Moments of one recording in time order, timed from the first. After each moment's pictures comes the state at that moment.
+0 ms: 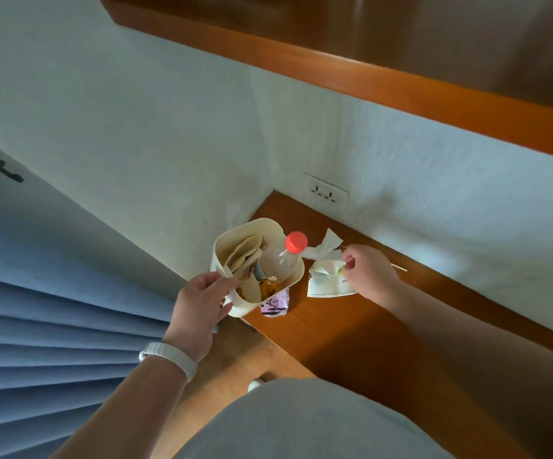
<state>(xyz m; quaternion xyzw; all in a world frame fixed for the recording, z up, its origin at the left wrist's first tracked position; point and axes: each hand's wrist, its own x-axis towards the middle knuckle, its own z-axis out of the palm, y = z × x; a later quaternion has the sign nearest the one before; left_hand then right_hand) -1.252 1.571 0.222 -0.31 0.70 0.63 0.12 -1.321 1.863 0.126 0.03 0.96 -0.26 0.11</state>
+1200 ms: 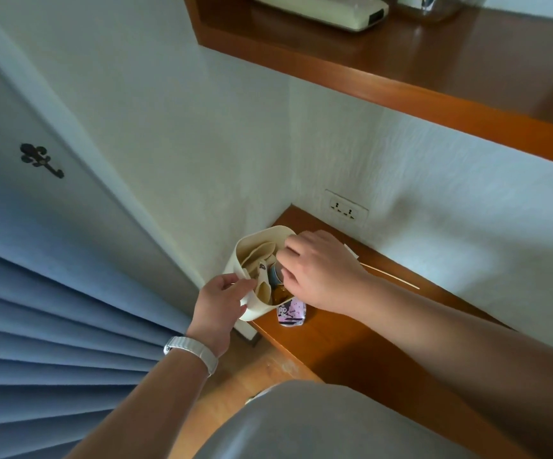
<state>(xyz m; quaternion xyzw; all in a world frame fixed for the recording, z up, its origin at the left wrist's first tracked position) -1.255 1.547 0.224 -0.32 0.71 0.62 0.11 -1.303 1.742 0.259 -0.40 0.91 -0.10 -0.10</state>
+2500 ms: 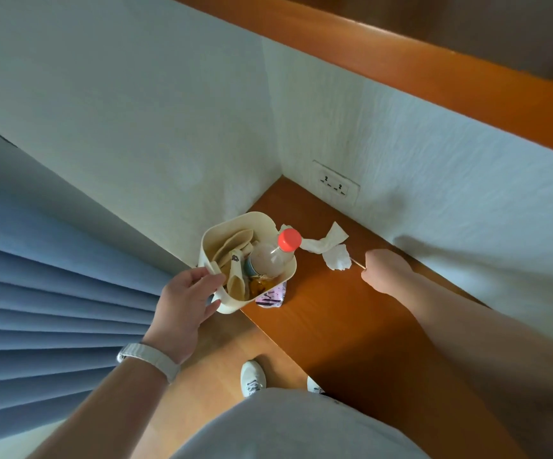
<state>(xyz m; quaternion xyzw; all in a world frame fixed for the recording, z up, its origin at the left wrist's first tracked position) -1.242 1.572 0.219 -0.37 0.68 0.63 0.10 -1.359 1.900 0.081 0.00 0.96 -0.02 0.27</state>
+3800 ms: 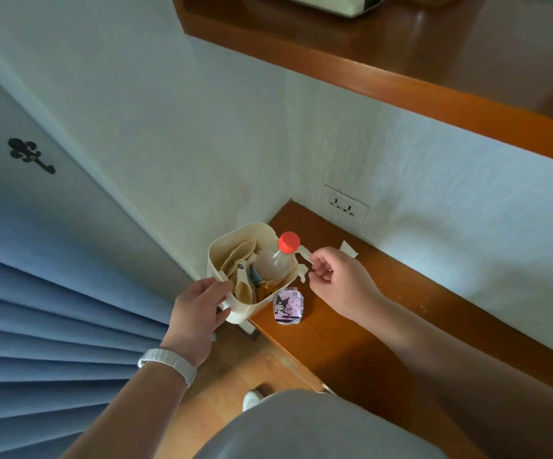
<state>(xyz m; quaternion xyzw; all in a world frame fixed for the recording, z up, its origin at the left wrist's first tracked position) -1.243 1.531 0.229 -0.35 0.66 0.66 0.10 -1.296 1.782 0.193 -0.13 0.91 -0.38 0.02</state>
